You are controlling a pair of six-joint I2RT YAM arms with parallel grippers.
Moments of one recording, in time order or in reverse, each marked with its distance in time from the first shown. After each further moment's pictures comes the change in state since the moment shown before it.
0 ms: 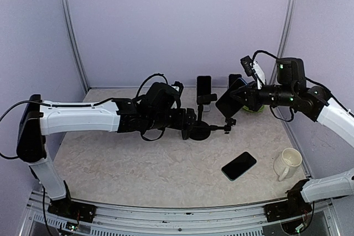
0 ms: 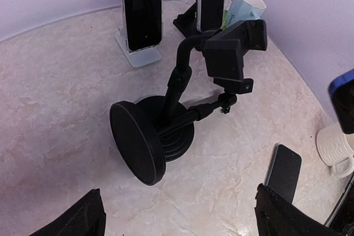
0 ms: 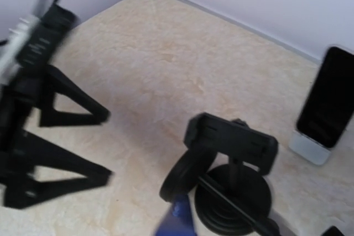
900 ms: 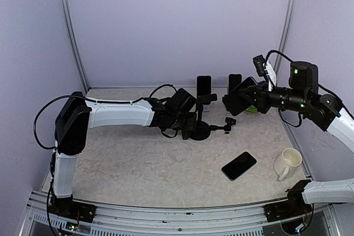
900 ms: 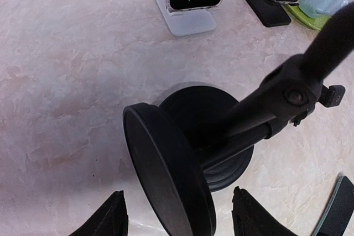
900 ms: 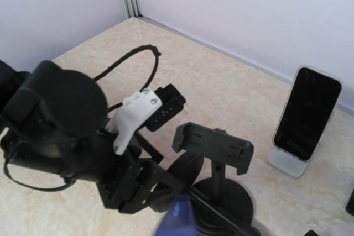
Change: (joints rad) left arm 0.072 0.416 0.337 -0.167 -0.031 -0.104; right arm -0.013 -0.152 -0.086 0.040 0.044 -0.004
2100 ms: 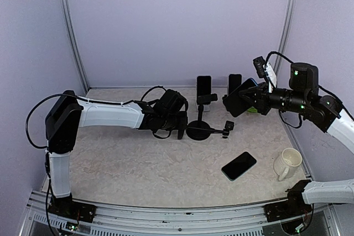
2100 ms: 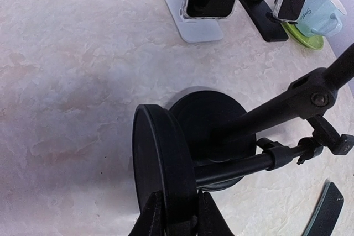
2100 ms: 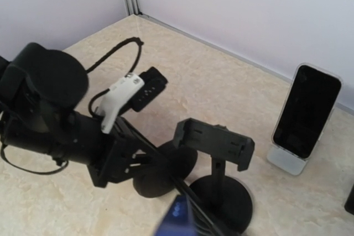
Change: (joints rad) left arm 0.044 -0.079 -0.166 0.159 0.048 -0.052; right arm 0.000 -0.012 -0.016 0.001 0.000 -0.011
